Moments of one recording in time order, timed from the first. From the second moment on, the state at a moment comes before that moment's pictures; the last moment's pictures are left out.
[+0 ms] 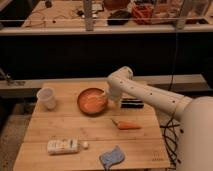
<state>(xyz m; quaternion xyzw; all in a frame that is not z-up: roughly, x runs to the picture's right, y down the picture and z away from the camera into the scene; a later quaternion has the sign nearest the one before) 0.041 0.085 0.888 -0.19 -0.20 -0.45 0.85</state>
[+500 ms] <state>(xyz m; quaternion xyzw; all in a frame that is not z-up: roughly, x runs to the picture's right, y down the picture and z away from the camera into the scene) 0.030 0.091 0.899 -0.20 -0.21 -0.45 0.85</state>
